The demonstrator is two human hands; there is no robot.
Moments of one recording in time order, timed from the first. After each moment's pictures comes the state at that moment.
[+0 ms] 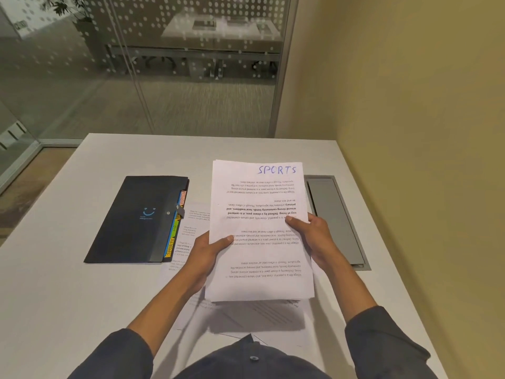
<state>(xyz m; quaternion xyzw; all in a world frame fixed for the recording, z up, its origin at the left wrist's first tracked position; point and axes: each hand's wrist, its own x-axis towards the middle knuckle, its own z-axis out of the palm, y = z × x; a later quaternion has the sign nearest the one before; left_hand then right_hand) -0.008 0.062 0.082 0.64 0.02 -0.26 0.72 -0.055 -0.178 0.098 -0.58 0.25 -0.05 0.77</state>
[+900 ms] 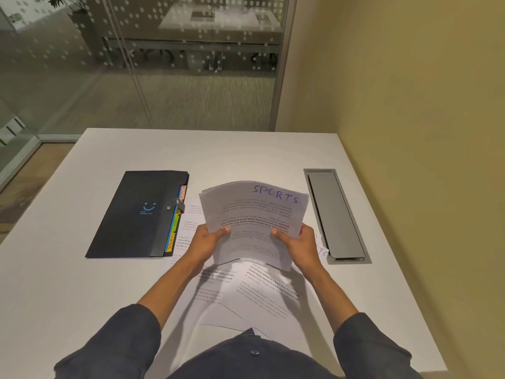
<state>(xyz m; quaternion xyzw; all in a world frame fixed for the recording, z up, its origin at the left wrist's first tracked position) 0.017 0.058 0.065 0.70 0.00 -0.24 0.67 -0.070 -0.143 0.068 -0.68 0.22 -0.09 0.69</state>
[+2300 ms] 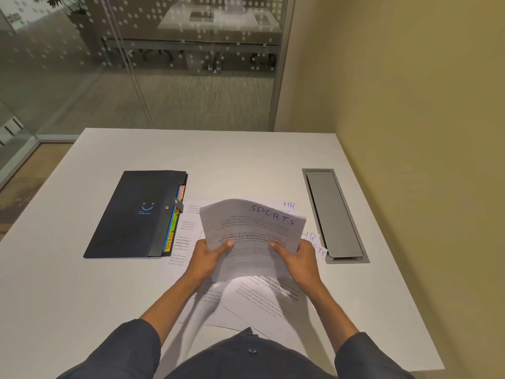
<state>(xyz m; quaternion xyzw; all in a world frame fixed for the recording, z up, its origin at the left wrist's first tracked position) -0.012 0.060 0.047 0.73 0.01 -0.22 0.65 -0.097 -0.139 0.043 -0.74 0.22 -0.09 0.63</state>
